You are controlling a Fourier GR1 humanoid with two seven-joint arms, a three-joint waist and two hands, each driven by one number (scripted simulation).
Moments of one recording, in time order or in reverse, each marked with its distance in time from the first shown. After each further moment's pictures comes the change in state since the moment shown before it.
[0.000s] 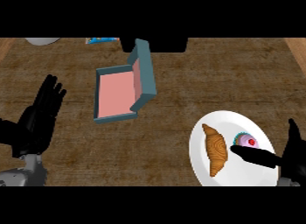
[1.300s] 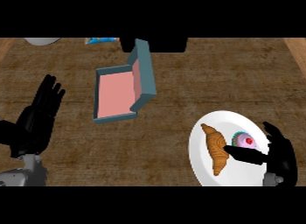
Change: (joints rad) left arm -0.003 -0.049 0.058 -0.005 -0.040 -0.058 0.015; right arm -0.011 0.032 -0.007 0.146 -0.004 -0.038 -0.075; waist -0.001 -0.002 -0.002
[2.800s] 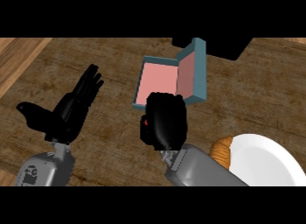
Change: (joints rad) left arm -0.123 -0.060 -0.152 0.023 -0.023 -0.088 0.029; right arm -0.673 0.011 0.698 0.299 0.341 0.185 0.012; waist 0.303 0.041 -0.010
